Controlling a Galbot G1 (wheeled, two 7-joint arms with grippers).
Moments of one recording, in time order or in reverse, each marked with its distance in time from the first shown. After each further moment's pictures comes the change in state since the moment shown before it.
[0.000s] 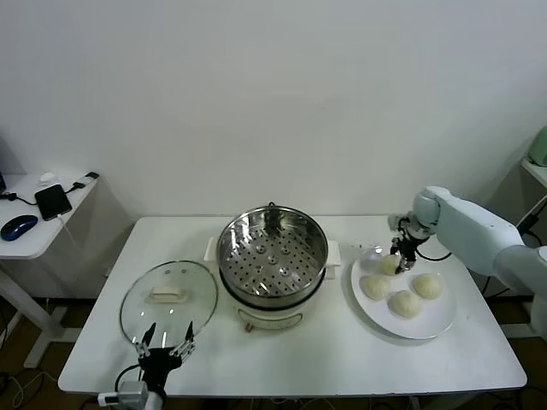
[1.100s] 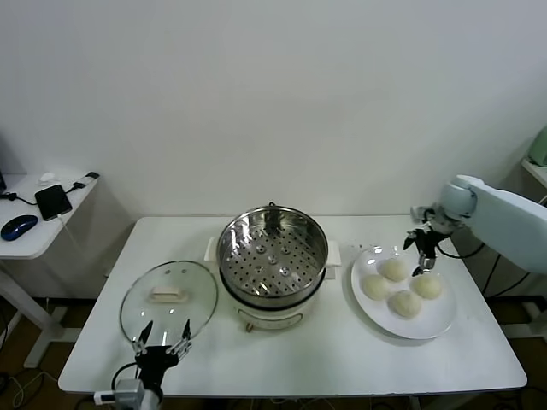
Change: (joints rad) left arm -0.011 0.008 -0.016 0.012 -0.016 0.001 0.004; right arm -0.079 -0.089 0.022 0.021 0.021 -0.048 -0.010
